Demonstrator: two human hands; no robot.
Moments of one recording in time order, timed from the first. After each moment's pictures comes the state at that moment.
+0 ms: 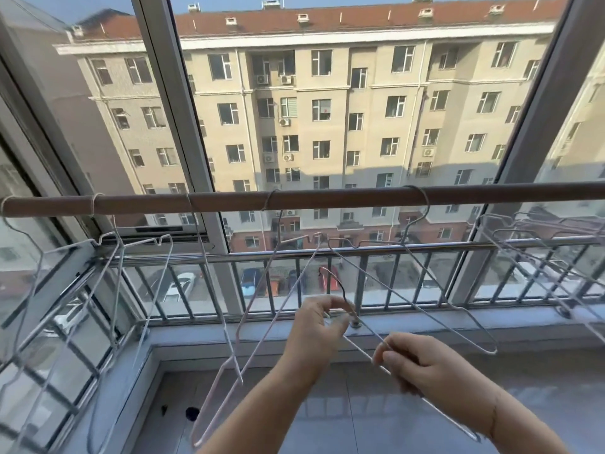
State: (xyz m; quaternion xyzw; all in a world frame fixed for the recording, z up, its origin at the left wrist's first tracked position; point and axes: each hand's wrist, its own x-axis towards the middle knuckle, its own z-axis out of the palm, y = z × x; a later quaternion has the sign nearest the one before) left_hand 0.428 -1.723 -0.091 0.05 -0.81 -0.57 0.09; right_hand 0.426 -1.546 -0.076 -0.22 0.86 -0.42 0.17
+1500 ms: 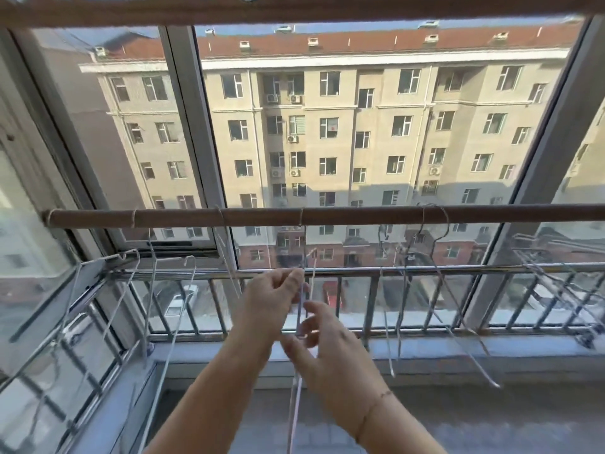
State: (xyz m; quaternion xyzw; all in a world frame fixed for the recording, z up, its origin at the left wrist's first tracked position) left_hand 0.423 -1.798 -0.025 0.13 -0.76 -0.62 0.15; right_hand 0.445 -1.680 -0.033 -0.24 0.88 -0.41 0.05
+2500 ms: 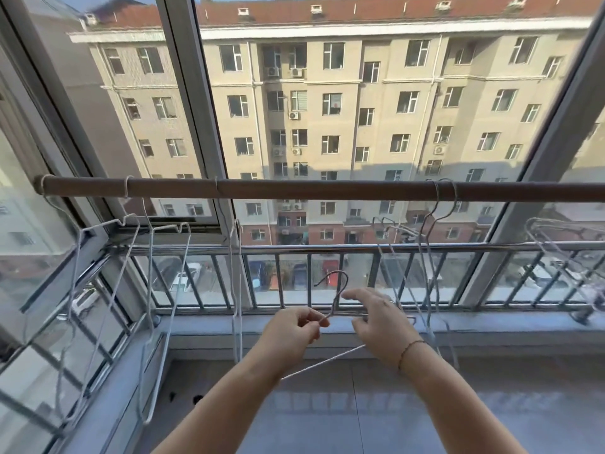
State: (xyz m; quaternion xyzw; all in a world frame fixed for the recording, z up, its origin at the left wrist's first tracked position) left_hand 0.436 -1.792 -0.102 0.12 -0.82 -0.55 -0.03; right_hand 0.378 -1.636 -0.101 -0.22 0.93 -0.31 0.04
